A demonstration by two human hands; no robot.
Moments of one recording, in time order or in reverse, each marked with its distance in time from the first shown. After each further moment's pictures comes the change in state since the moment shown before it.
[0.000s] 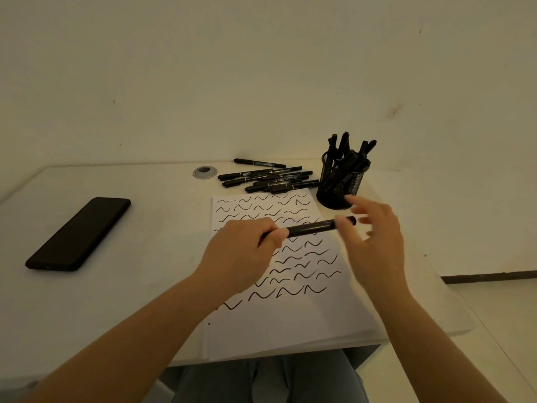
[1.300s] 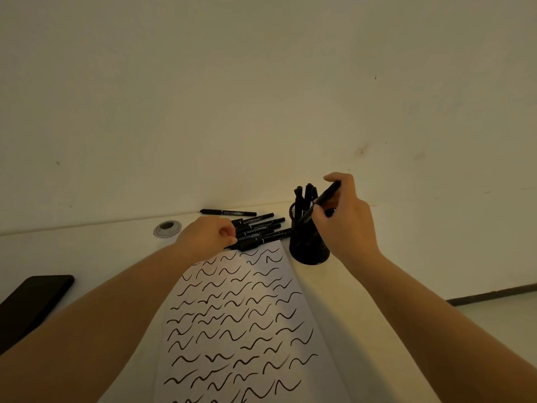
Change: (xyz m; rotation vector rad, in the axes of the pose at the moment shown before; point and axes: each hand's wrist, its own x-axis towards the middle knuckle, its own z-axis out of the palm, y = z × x) left_hand 0.179 -0.092 0.013 0.212 -0.181 -0.126; right_hand 0.137 0.008 0.007 -0.055 -0.061 -0.058
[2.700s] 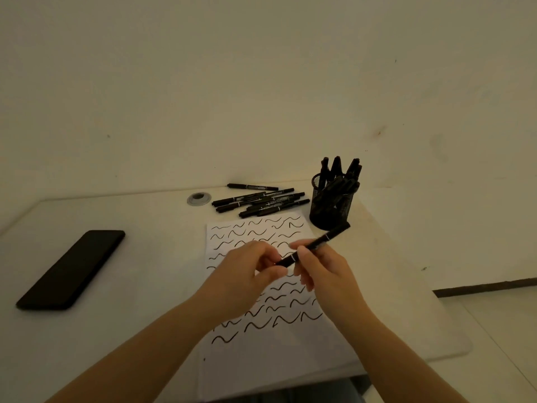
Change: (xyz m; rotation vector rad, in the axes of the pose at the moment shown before) left_hand -0.171 0.064 0.011 -0.354 0.034 0.138; right_hand -0.144 -0.037 0.026 0.608 -0.308 0.245
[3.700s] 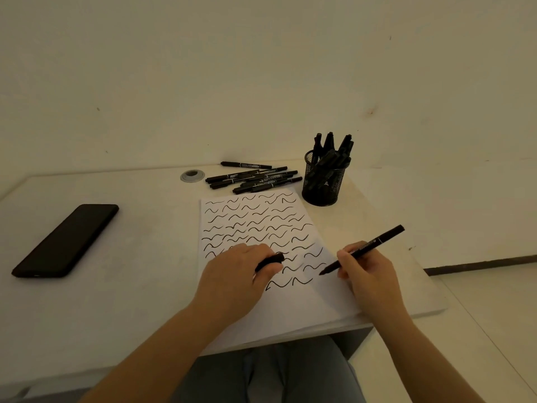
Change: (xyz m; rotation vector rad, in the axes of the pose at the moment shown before) left_hand -0.043 -0.010 0.030 0.332 0.182 0.154; right_hand -0.042 0.030 -0.053 -0.255 0.293 0.103
